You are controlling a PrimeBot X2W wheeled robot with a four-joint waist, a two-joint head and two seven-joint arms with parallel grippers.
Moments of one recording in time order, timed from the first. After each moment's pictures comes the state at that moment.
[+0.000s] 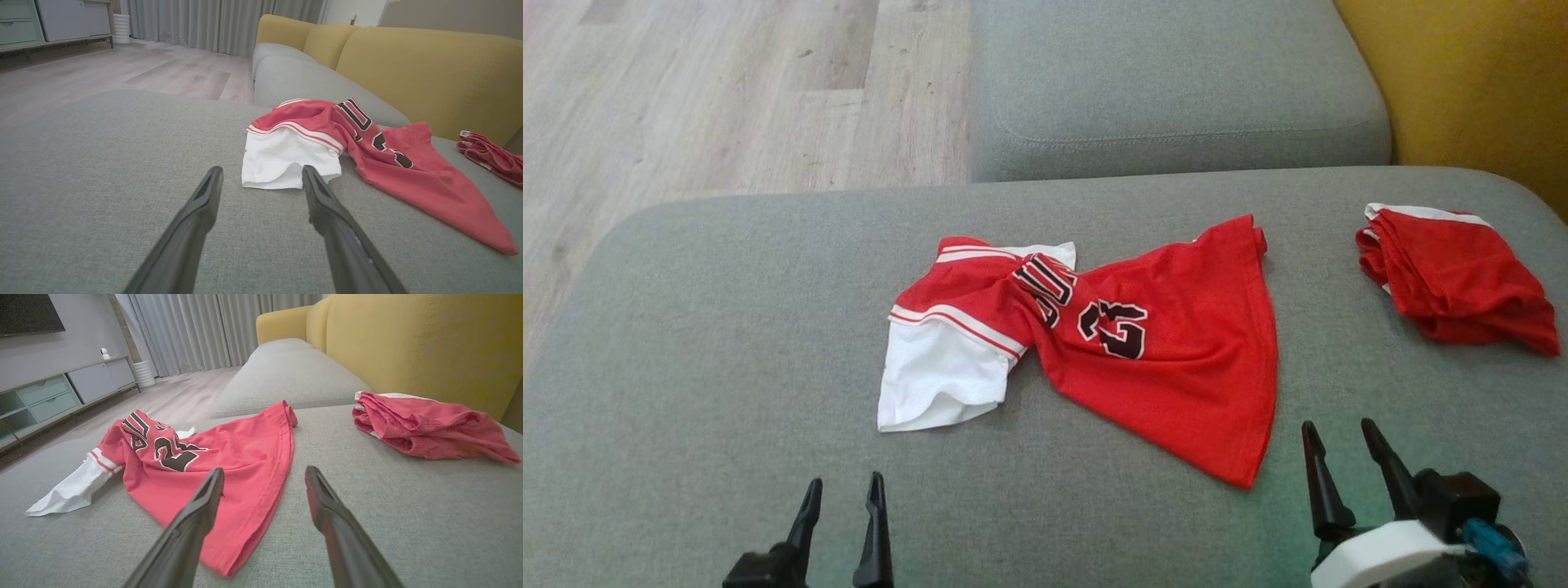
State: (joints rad) left arm 0.09 0.25 -0.48 0.23 -0.58 0.22 -0.25; right arm 0.09 -0.04 0.03 0.31 0.16 0.13 -0.17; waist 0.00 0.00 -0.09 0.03
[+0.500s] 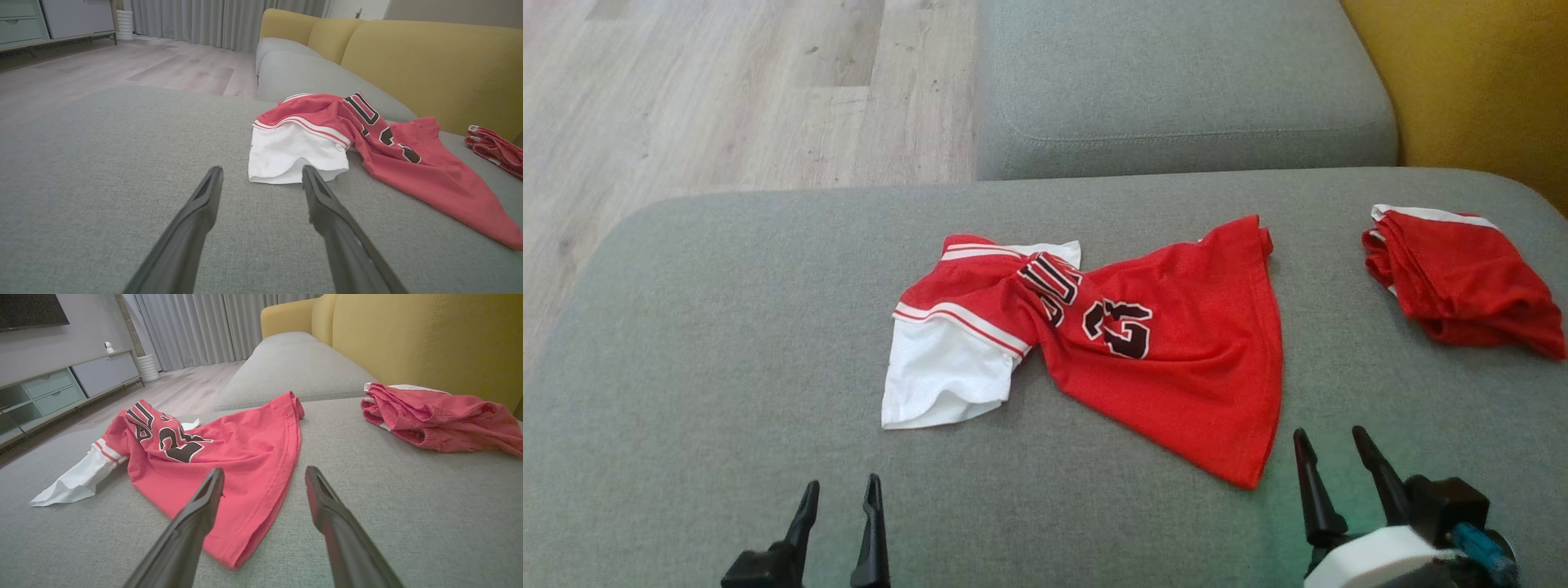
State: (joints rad) left arm 0.09 0.26 -0.48 0.23 -0.58 0.23 -0.23; right arm 0.08 -0.04 0.05 0.35 0.16 0.13 -0.19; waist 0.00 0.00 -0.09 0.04
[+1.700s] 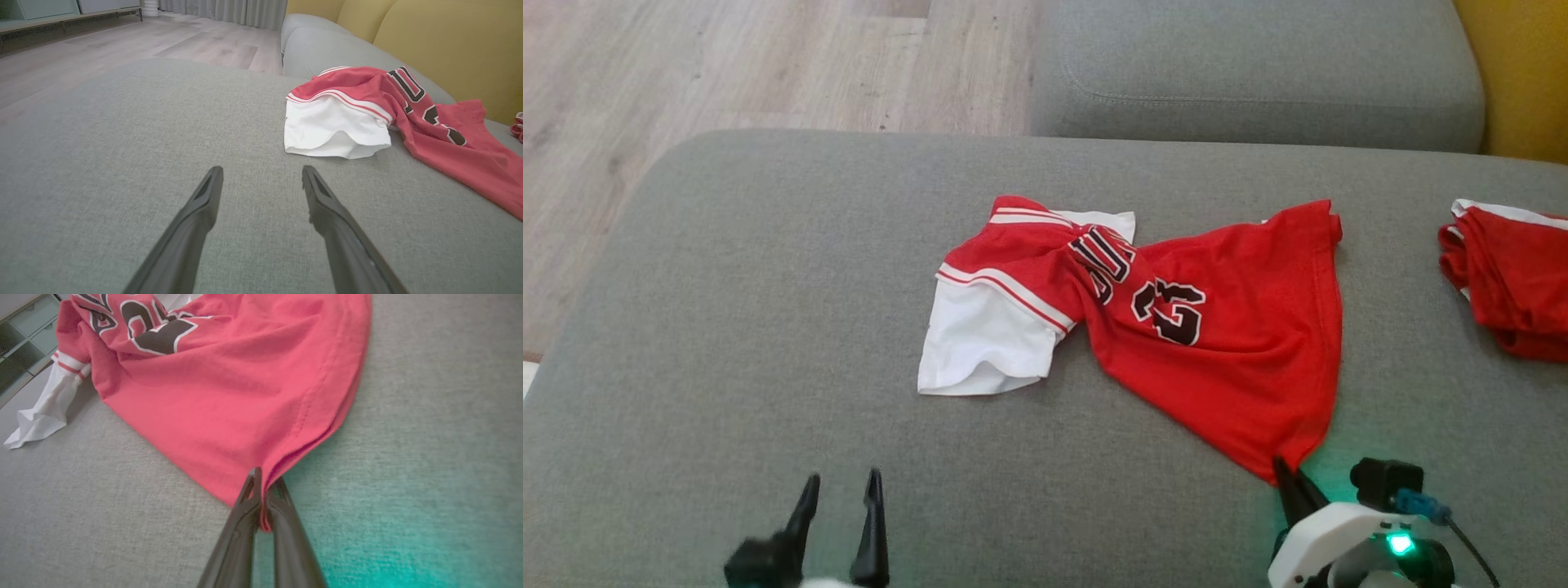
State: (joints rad) left arm 0.07 0.28 -0.51 0.23 -0.58 0.25 -0.21; right arm -0.16 -0.05 0.15 0.84 0.33 0.13 -0.15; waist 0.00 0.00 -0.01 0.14
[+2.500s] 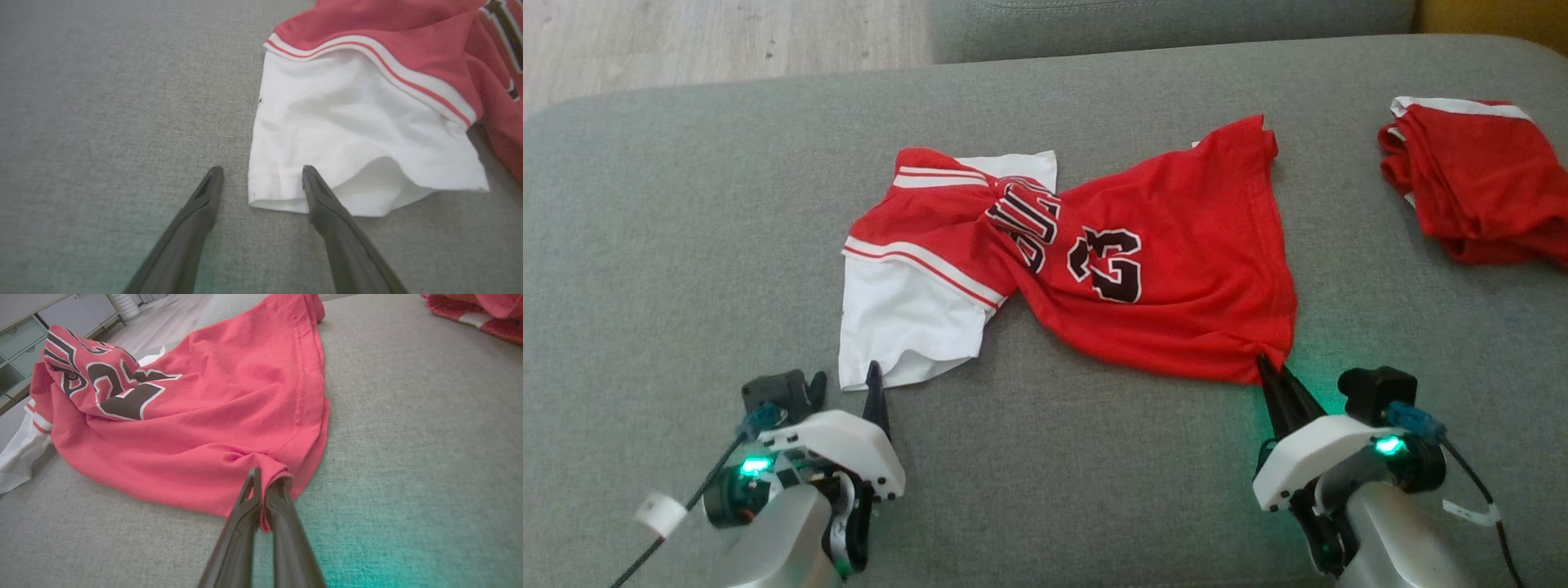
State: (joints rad) left arm -0.40 0.14 -0.49 0.79 -0.69 0.13 -0.06; right arm -0.26 -0.05 0.17 0.69 0.27 0.13 -0.12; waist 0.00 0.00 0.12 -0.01
